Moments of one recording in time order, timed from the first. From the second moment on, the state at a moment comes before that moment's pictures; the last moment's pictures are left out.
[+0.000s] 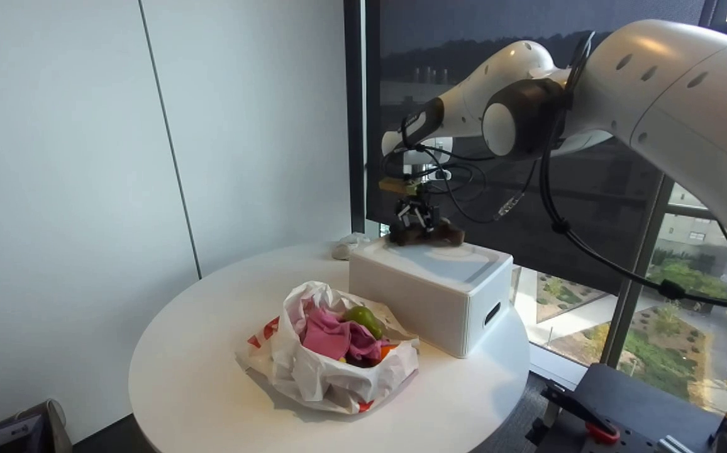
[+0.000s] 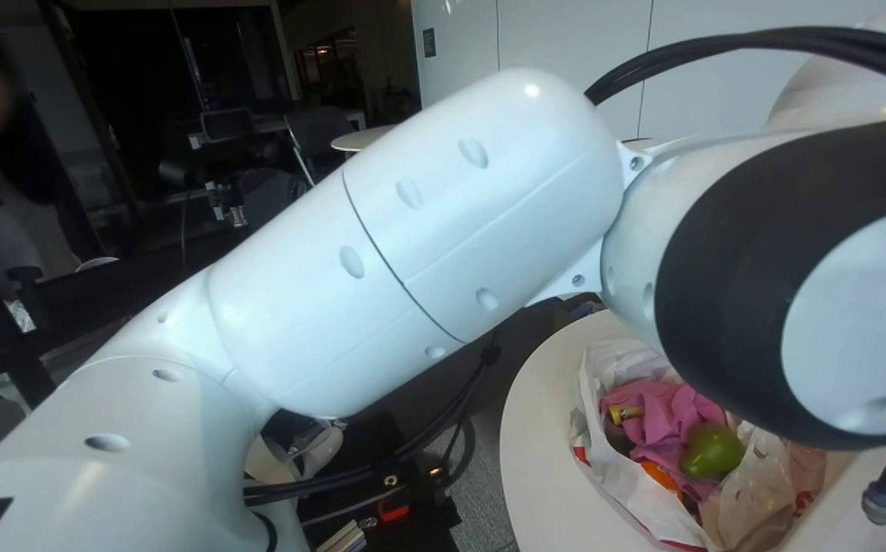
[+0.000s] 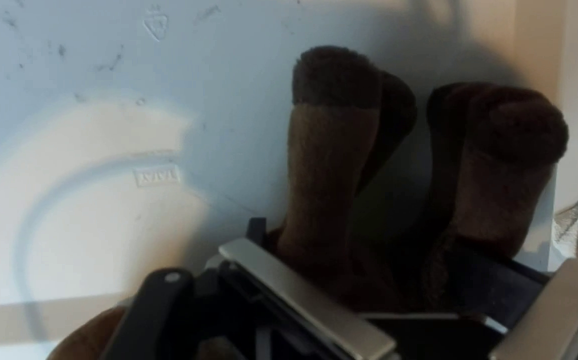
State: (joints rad) arm -0.31 1.04 -0.20 -0.93 0.18 1.93 1.08
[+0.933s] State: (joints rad) arm -0.29 0.97 -0.19 -0.96 0.18 1.92 1.05
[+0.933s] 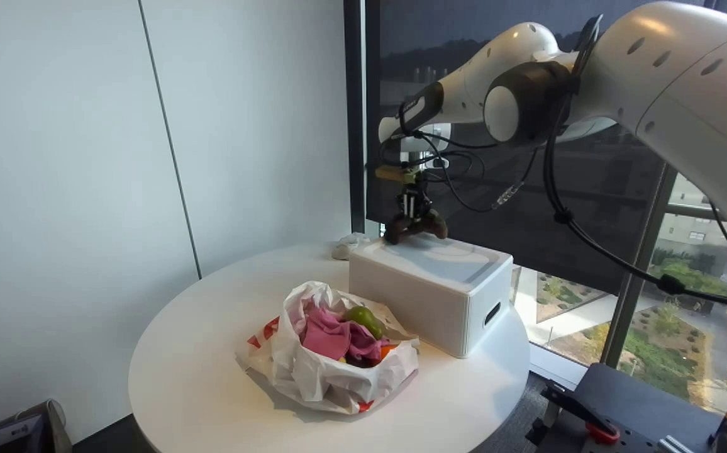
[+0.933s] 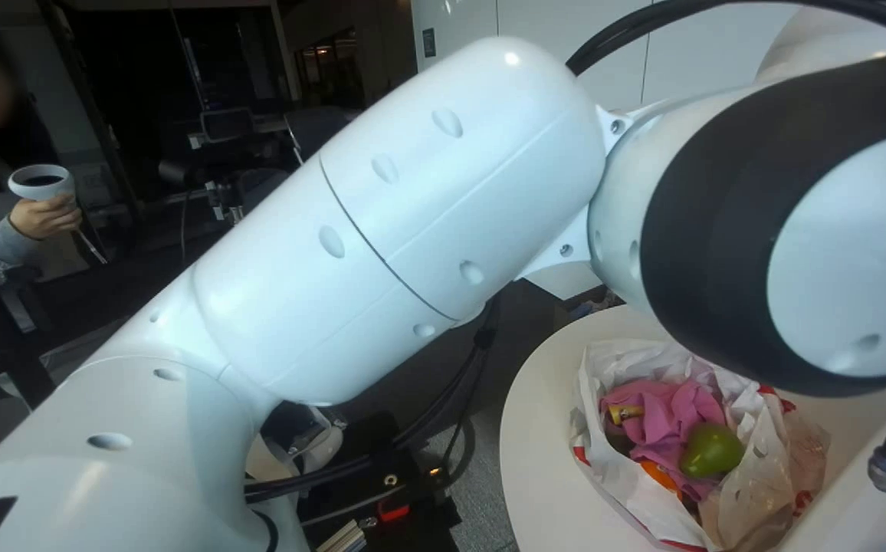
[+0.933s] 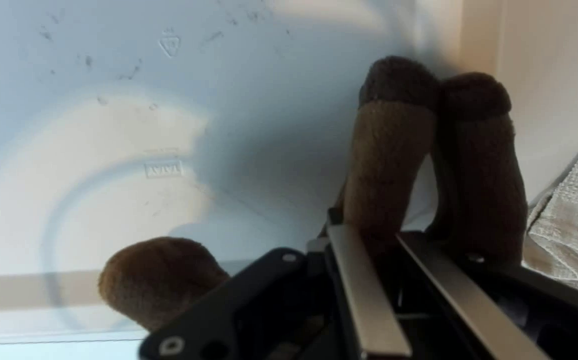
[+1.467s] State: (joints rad) arm -0.14 0.70 -0.17 -1.28 0.11 1.88 0.84
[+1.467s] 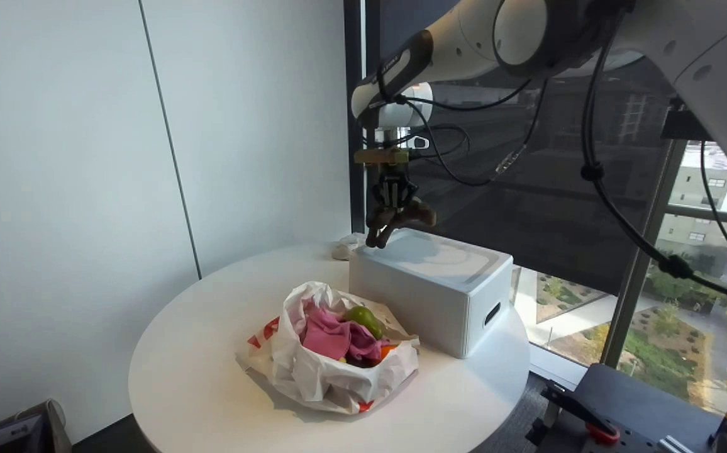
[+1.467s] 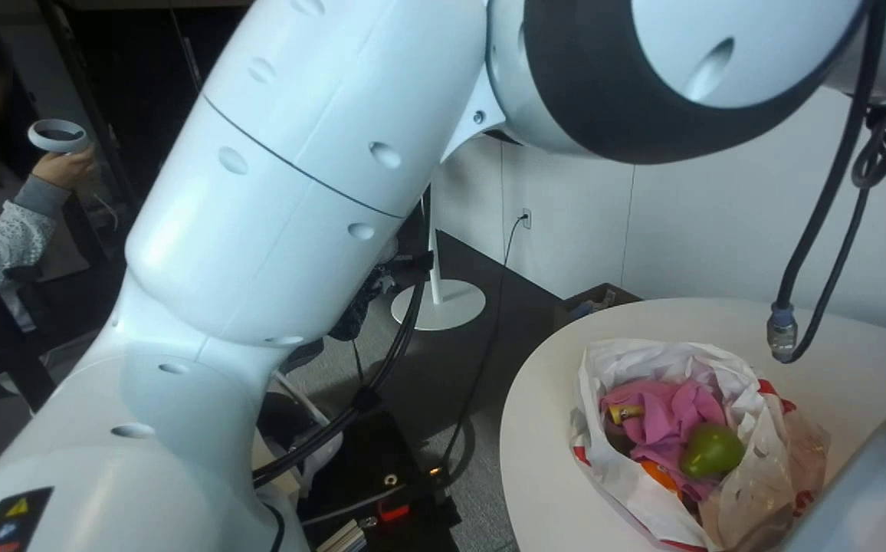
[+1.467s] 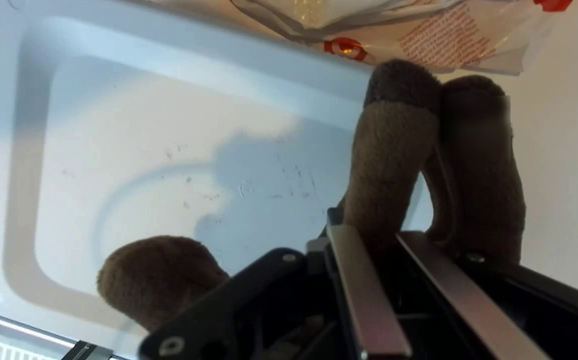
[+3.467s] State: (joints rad) arm 0.21 0.57 -0.03 -1.87 -0.18 2.26 0.65
